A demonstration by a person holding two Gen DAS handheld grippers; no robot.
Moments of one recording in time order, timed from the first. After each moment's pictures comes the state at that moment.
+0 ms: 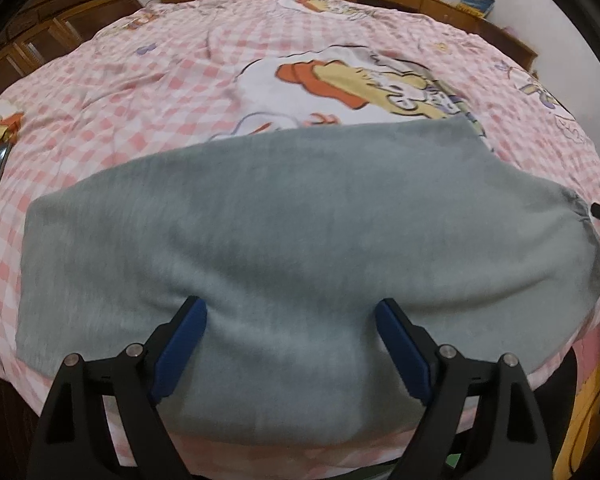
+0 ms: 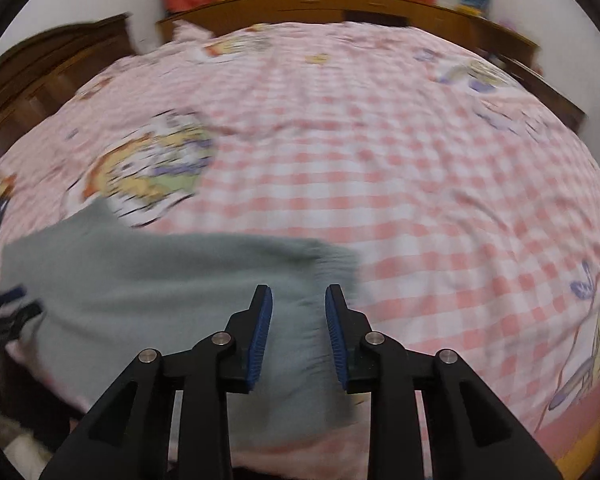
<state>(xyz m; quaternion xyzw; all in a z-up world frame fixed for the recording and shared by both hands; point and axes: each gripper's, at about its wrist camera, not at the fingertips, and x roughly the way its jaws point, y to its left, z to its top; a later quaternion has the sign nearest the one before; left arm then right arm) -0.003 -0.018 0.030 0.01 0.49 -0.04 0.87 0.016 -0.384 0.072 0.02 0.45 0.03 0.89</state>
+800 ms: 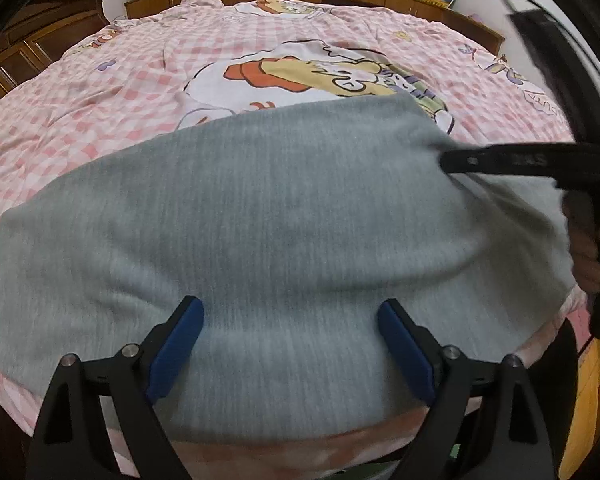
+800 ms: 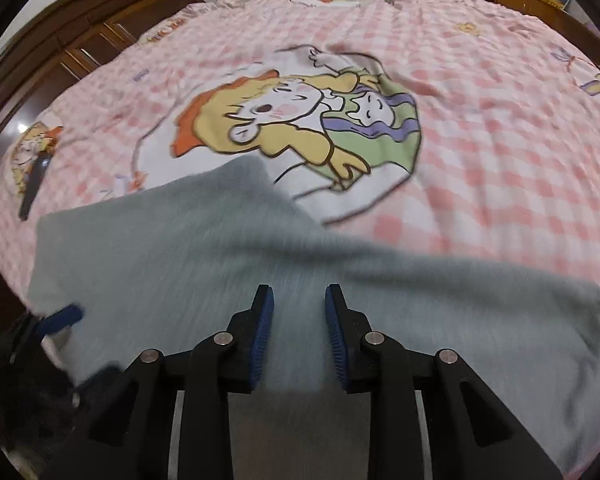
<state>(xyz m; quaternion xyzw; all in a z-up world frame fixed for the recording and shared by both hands) -0.016 -0.043 0.019 0.02 0.48 -0.09 0.87 0.071 -0.234 0.035 0.03 0.50 0.14 0.85</state>
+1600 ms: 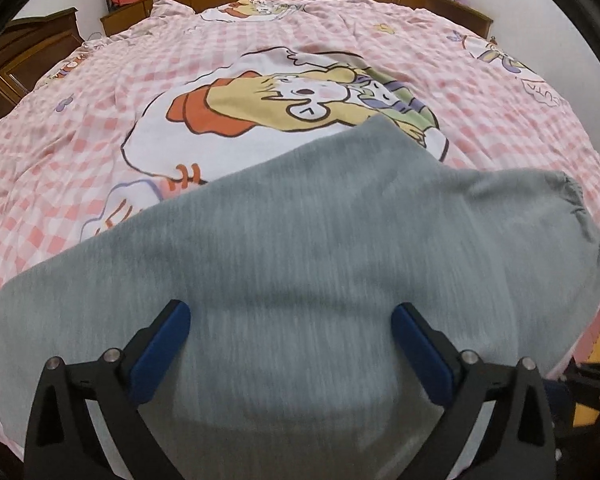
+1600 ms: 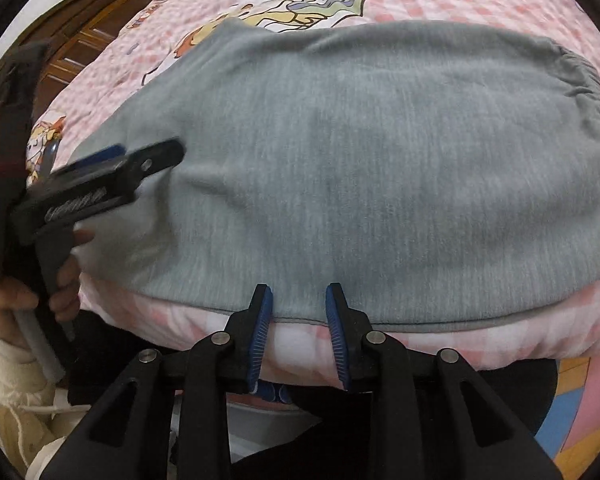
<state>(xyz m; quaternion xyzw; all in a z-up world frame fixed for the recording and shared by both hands) 0.043 -0.091 0.024 0.06 0.48 -0.10 0.87 -0.029 -0.254 -0.011 0.12 0.57 0.12 0.81</state>
